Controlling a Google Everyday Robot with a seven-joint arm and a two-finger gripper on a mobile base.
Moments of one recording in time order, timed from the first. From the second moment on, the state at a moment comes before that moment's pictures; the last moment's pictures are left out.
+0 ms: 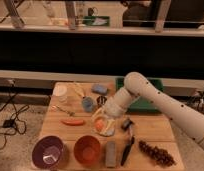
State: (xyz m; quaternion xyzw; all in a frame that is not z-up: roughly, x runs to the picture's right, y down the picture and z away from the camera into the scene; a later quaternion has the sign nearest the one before) arm -0.003 0.160 0.656 -0.38 -0.45 -0.12 0.80
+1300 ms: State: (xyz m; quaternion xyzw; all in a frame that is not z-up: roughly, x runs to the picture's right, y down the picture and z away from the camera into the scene) arm -0.127 0.093 0.715 -0.30 -0.53 -0.14 0.78
